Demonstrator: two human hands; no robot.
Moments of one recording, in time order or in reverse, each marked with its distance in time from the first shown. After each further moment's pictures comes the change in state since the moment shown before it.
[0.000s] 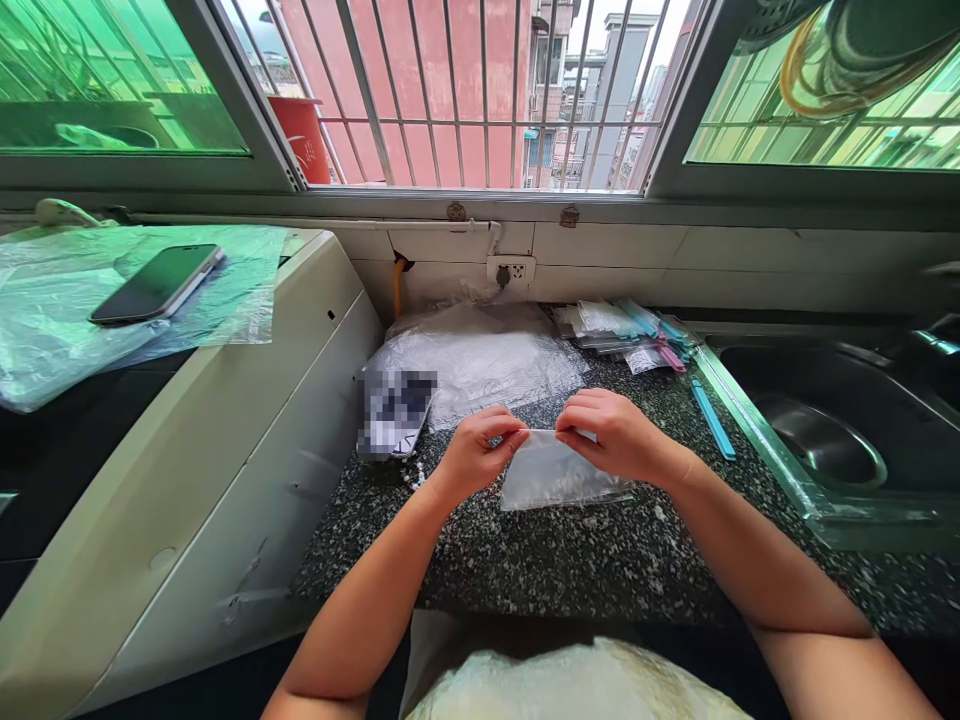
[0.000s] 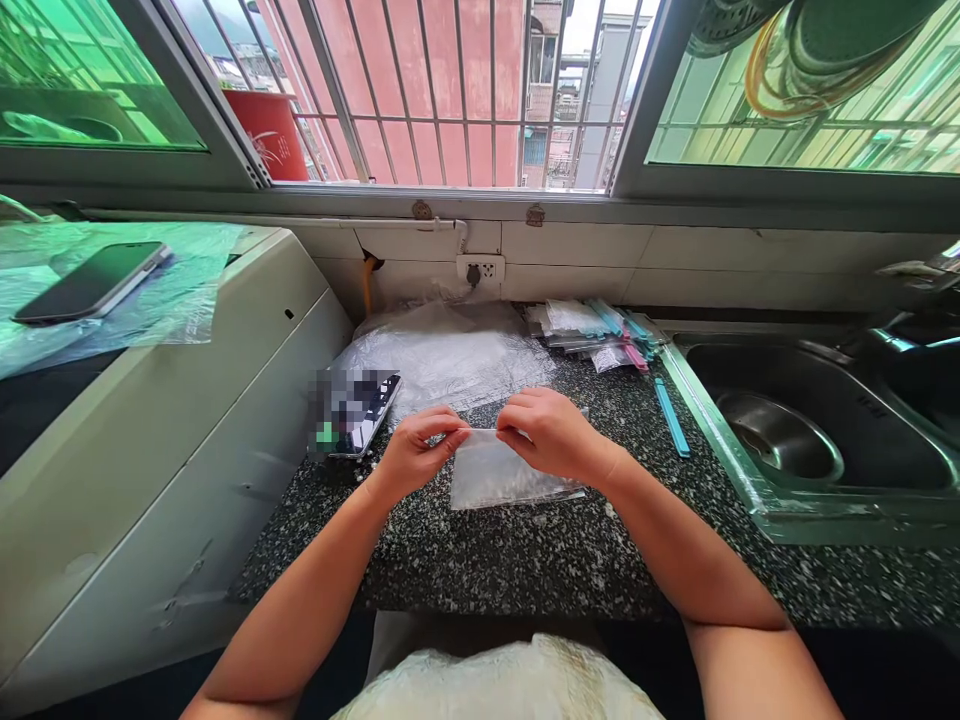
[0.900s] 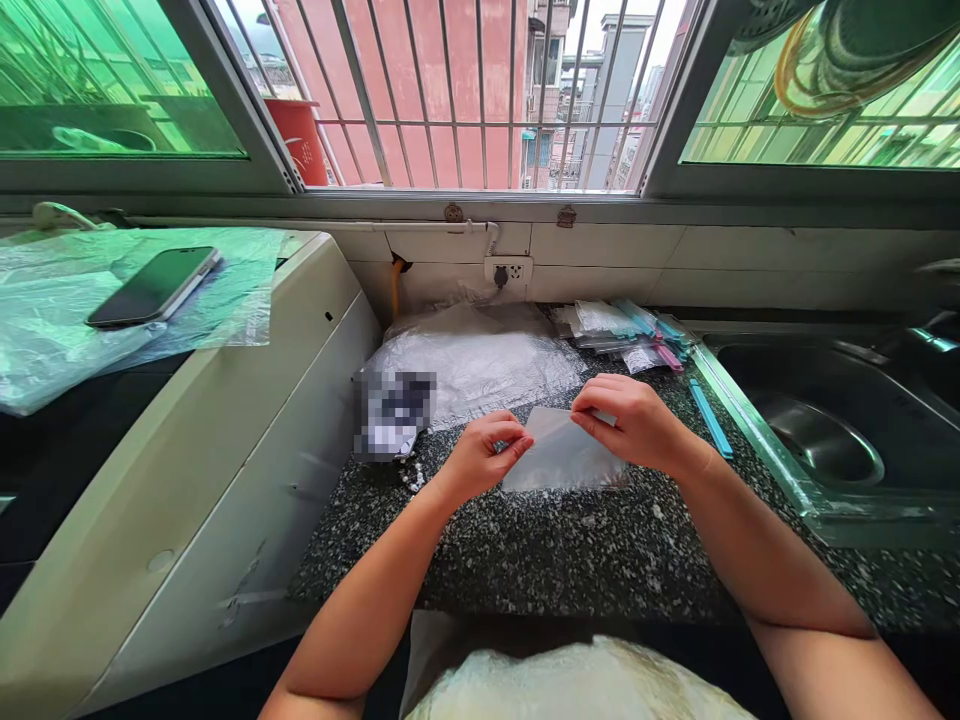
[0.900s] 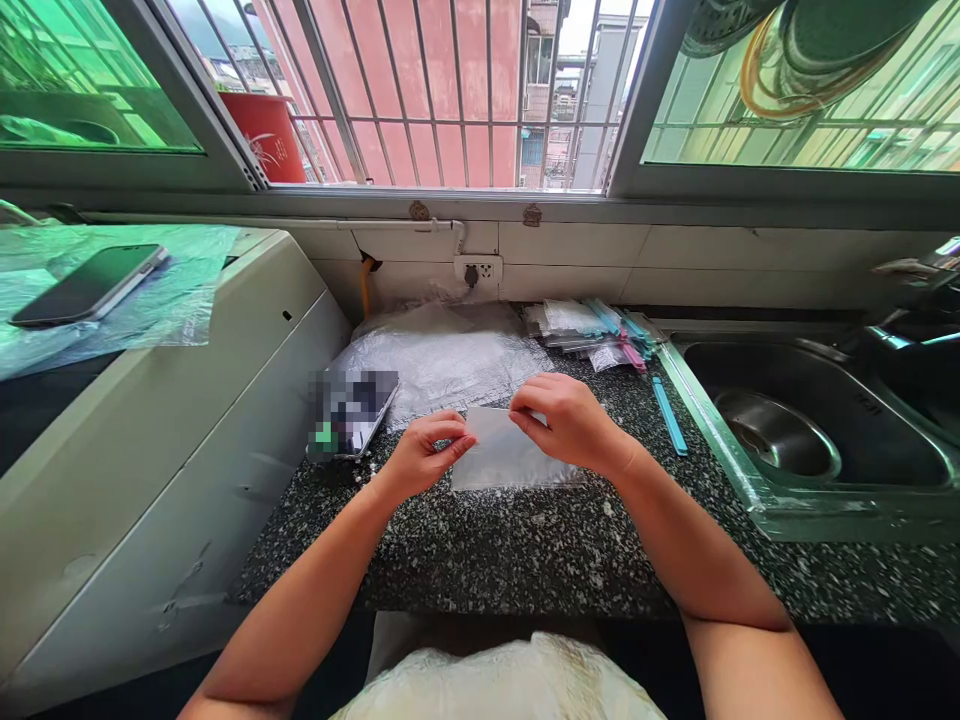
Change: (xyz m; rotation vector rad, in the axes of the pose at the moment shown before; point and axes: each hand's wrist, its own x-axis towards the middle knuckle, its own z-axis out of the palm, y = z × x) left_hand -0.002 -0.006 0.006 -0.029 -0.100 -0.054; right_hand -0.004 0.007 -0.017 0.017 0.148 0.059
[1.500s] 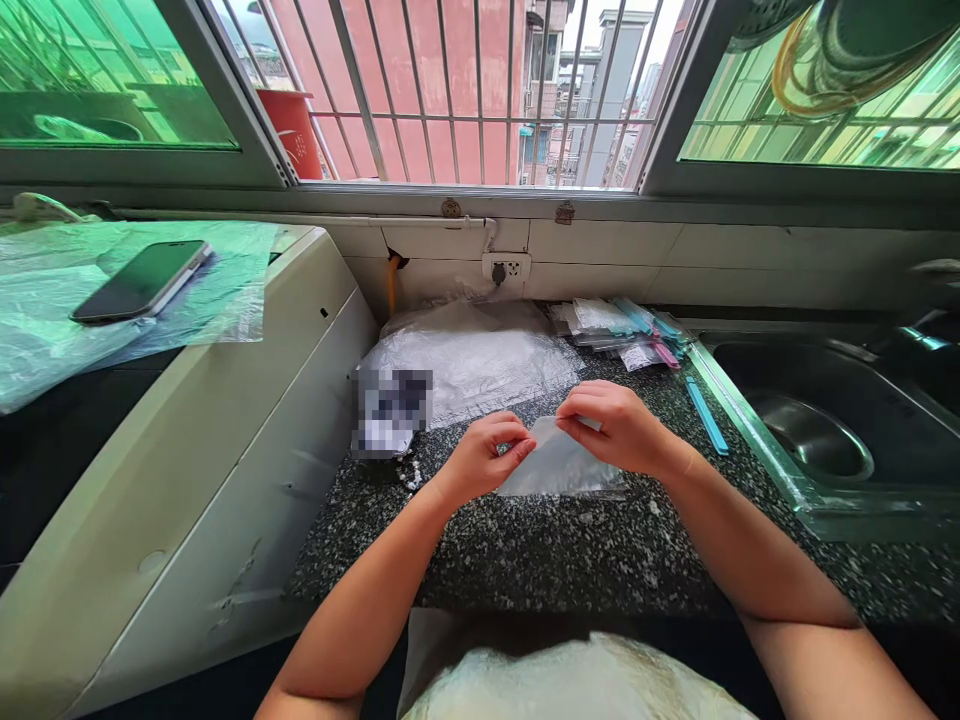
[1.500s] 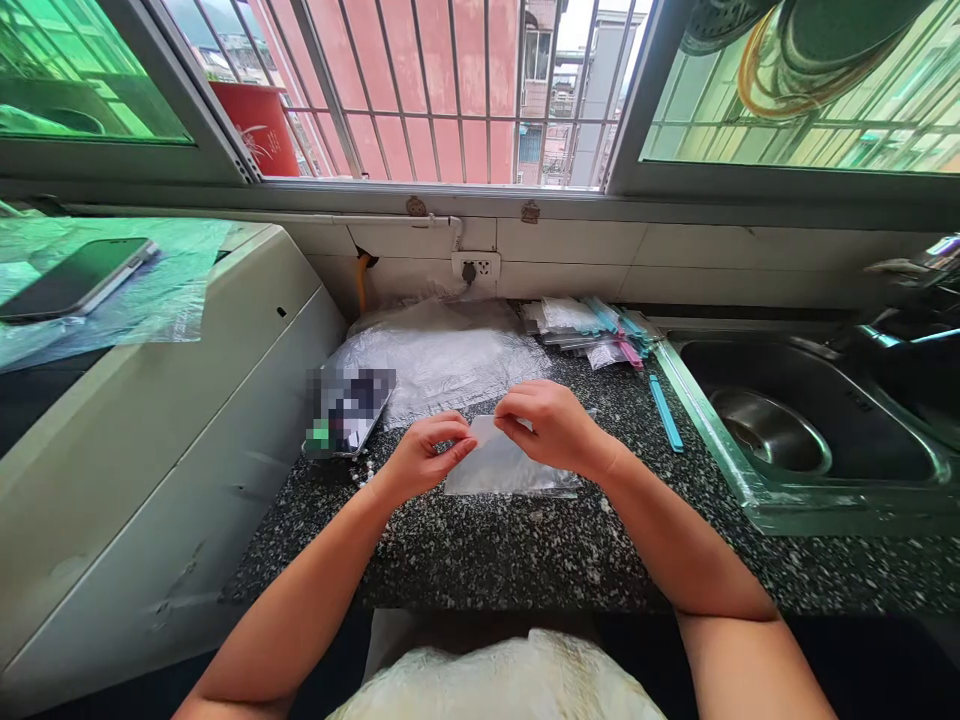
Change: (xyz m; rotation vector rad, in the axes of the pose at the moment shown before) left_hand 0.001 0.005 0.002 -0.013 -0.026 0.037; right_hand 0.002 -0.007 0.012 0.047 -0.047 0.003
